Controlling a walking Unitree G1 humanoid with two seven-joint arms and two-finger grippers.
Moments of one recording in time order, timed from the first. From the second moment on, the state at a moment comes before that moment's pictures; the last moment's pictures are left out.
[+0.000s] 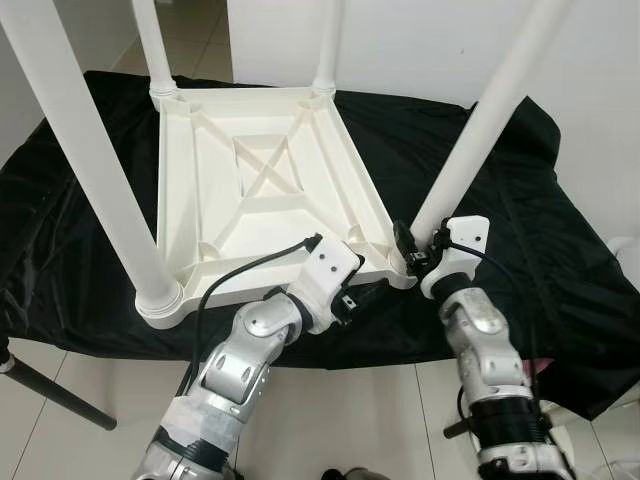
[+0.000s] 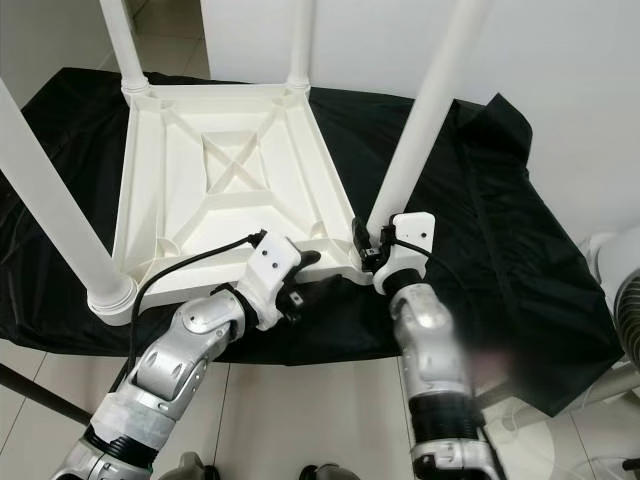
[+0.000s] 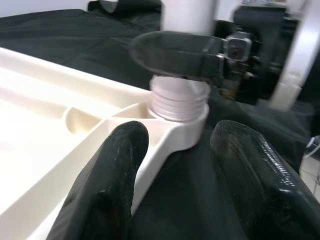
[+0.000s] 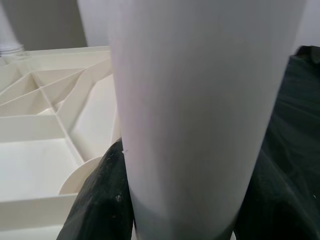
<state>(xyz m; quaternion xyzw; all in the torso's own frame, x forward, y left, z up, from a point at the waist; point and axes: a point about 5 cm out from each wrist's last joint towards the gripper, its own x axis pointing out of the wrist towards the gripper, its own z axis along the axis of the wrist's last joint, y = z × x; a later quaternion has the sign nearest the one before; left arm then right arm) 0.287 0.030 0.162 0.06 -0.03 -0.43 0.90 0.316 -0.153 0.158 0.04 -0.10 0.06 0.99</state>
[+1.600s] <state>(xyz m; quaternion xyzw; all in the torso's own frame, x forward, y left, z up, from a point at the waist) 0.289 0.033 0.167 0.09 -0.05 -0.43 0.90 0.319 -0.174 0.150 -0.02 -0.09 0.14 0.99</state>
